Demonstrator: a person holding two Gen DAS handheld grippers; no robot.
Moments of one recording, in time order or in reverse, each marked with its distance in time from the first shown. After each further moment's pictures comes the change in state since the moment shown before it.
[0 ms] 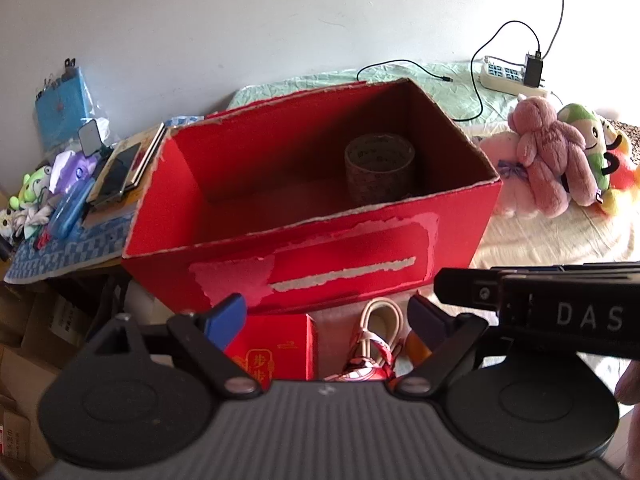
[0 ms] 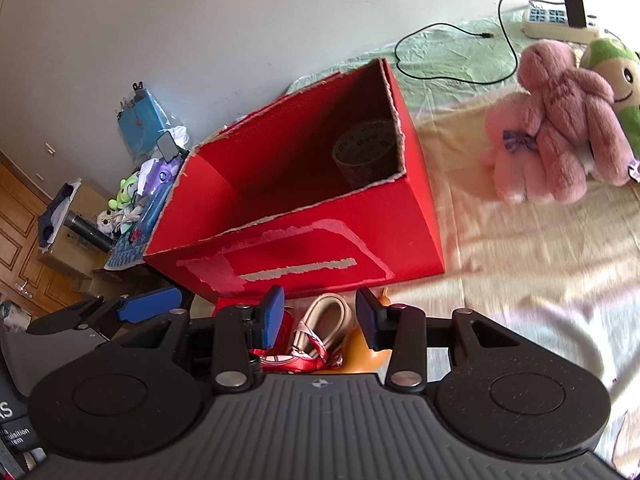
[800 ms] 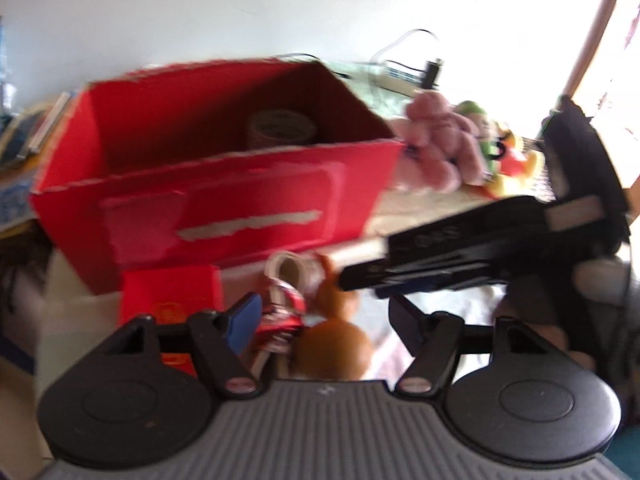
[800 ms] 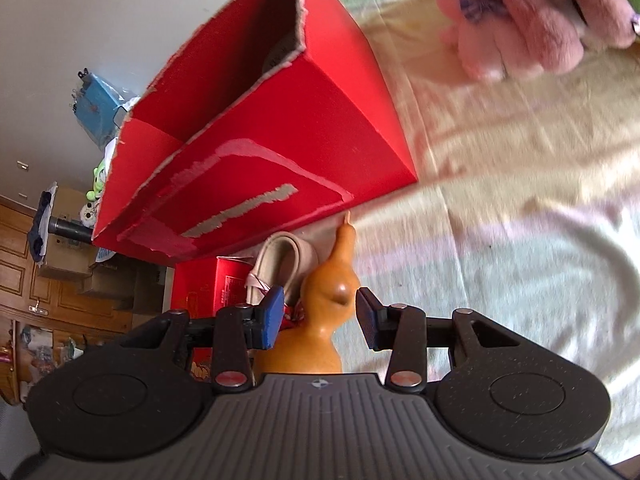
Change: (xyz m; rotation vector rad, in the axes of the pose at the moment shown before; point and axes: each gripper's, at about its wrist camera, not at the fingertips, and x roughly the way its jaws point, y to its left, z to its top) left arm -0.001 0.025 -0.045 -0.023 -0.015 -0.442; right arm 0.045 -0.043 -0.016 0.212 0.222 0.002
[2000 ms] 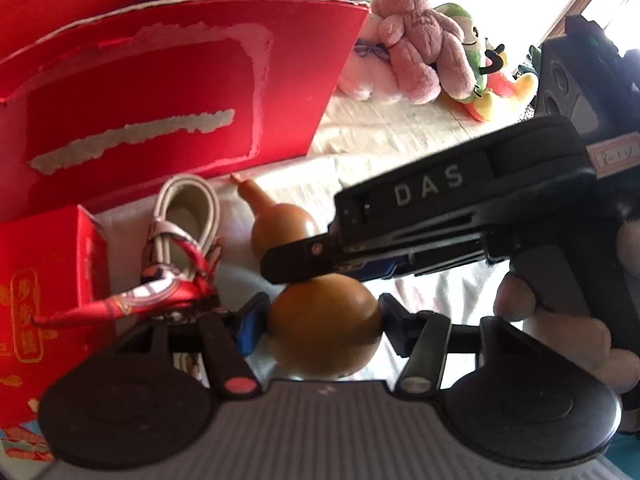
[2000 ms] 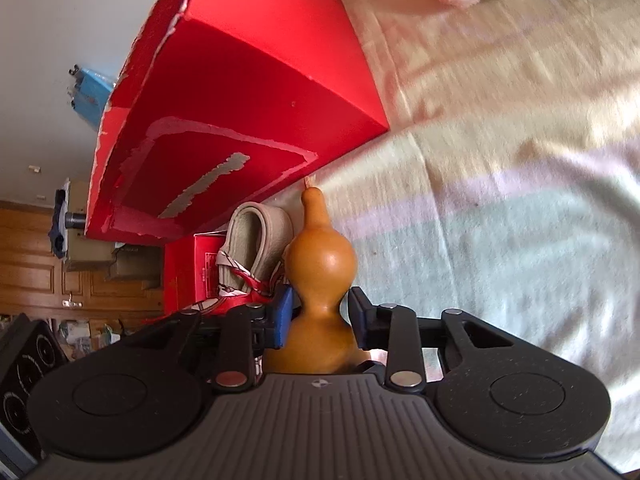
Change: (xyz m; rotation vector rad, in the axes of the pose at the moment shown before) left arm 0.105 -0.026 -0.005 -0.009 0.233 -0.100; right arm 0.007 -0.042 0.008 0.080 0.147 0.087
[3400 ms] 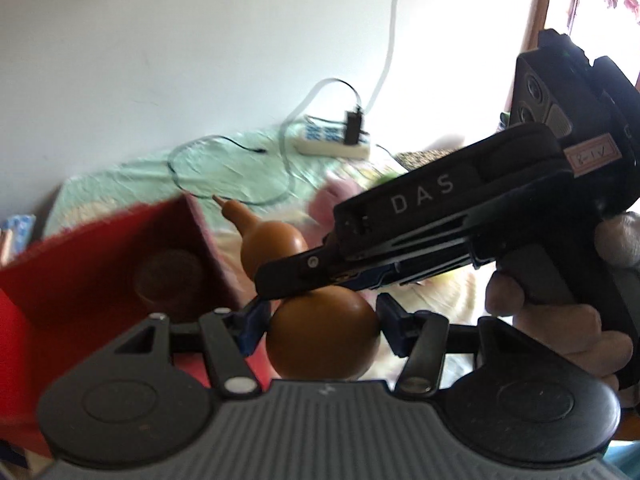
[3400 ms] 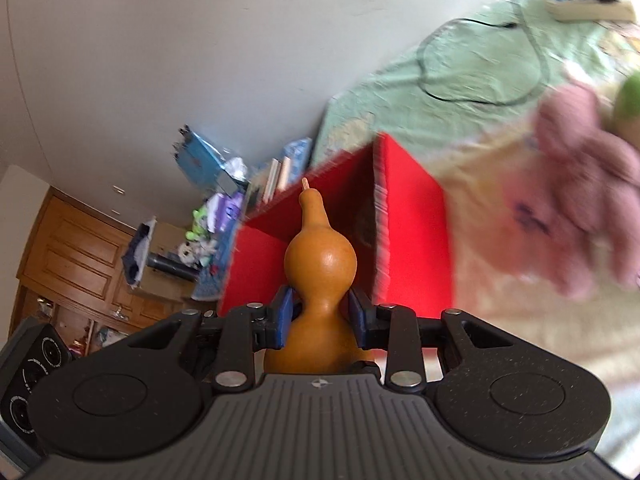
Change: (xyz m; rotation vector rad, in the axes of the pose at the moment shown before) left arm -0.067 -0.082 0.108 0.218 -0.335 0.109; right arm -0.101 0.068 0.092 -0.214 -0.225 0.219
